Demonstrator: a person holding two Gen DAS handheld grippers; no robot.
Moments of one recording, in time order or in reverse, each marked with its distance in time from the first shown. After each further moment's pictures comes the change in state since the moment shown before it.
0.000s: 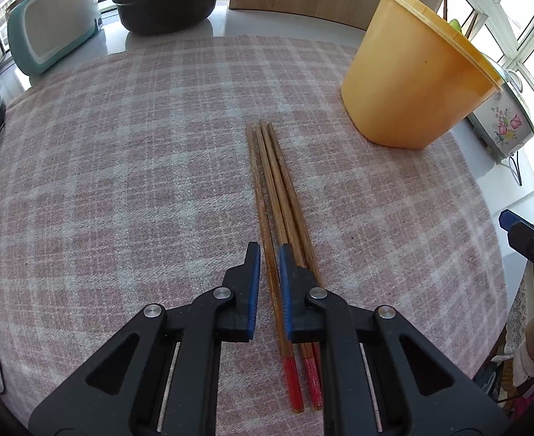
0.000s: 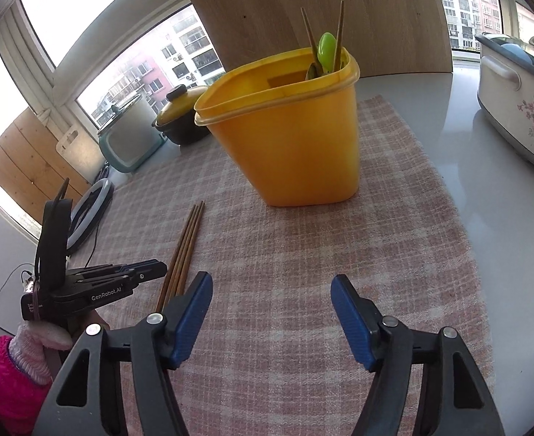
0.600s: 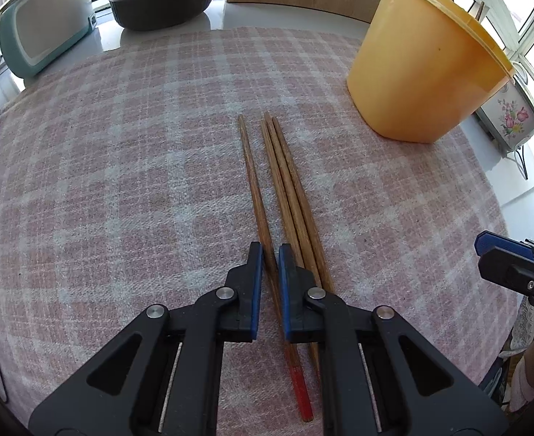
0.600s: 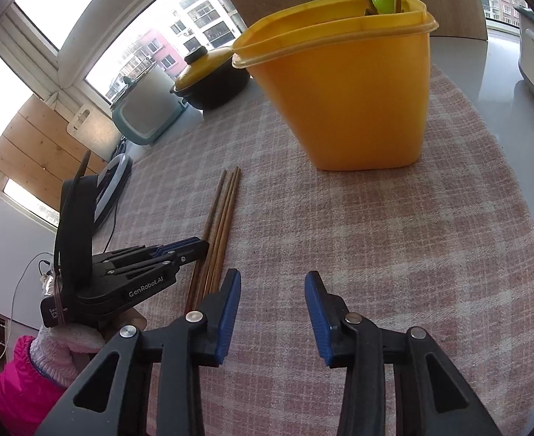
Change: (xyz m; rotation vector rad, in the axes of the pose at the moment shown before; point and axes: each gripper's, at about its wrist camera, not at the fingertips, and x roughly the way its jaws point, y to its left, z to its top) left arm 0.014 0.003 0.001 0.016 0.010 0.003; right arm 0.045 0.033 -0.002 0.025 0.143 0.102
